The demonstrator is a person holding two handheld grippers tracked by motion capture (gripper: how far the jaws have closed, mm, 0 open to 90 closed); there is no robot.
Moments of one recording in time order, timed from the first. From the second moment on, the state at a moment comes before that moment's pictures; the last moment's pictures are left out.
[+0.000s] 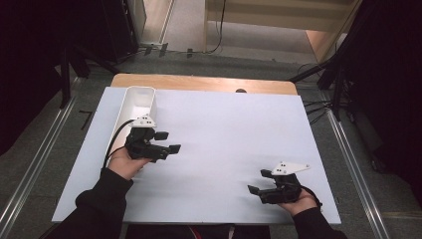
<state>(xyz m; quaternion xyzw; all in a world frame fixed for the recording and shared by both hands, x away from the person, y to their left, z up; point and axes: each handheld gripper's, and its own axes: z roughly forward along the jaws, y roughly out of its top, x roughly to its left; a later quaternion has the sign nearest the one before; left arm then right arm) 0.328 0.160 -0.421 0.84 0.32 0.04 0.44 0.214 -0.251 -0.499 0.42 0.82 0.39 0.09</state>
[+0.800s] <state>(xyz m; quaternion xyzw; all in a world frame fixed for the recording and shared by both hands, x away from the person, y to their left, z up) 0.302 0.159 -0.437 0.85 0.28 0.03 0.45 0.214 -0.251 -0.499 0.42 0.82 0.39 0.08</state>
